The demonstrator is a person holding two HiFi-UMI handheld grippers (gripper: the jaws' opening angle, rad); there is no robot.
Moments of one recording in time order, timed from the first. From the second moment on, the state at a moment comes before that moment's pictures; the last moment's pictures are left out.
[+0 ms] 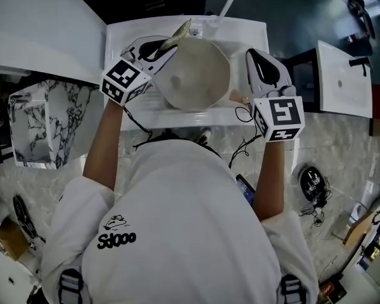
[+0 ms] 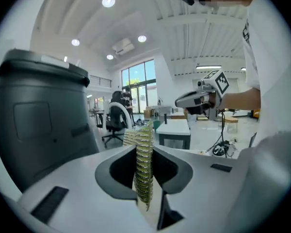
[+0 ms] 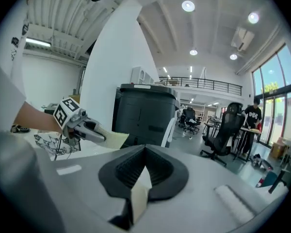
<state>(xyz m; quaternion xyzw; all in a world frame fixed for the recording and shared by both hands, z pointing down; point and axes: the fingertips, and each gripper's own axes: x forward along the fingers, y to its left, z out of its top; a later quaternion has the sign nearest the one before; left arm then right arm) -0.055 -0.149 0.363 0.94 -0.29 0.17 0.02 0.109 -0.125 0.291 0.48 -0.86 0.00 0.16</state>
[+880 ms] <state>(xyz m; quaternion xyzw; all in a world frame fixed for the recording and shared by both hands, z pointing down) -0.062 -0.164 0.201 0.89 -0.42 0.10 -0.15 0.123 -0.133 0.208 0.52 -0.84 -0.10 0.12</state>
